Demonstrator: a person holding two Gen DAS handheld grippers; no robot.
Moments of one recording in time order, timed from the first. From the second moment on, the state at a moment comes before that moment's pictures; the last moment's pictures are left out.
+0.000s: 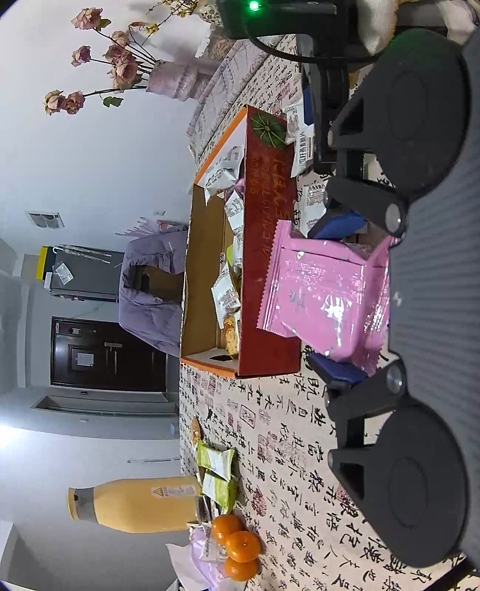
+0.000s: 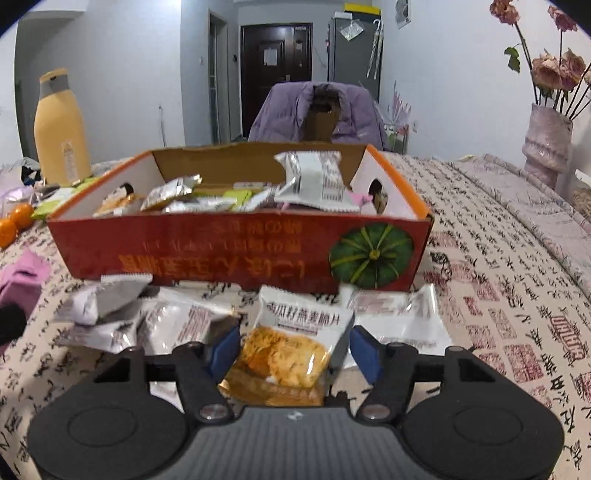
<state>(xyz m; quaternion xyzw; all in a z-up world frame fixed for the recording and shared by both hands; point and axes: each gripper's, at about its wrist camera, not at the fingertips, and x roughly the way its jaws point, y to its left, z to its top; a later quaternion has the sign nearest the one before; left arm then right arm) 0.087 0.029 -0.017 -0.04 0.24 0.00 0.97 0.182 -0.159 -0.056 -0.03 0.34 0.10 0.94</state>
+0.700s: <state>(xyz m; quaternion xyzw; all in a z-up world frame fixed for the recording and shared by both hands) 0.088 0.027 -0.013 -0.03 0.24 -0.01 0.97 0.142 -0.164 -0.038 -0.04 0.26 0.15 0.95</state>
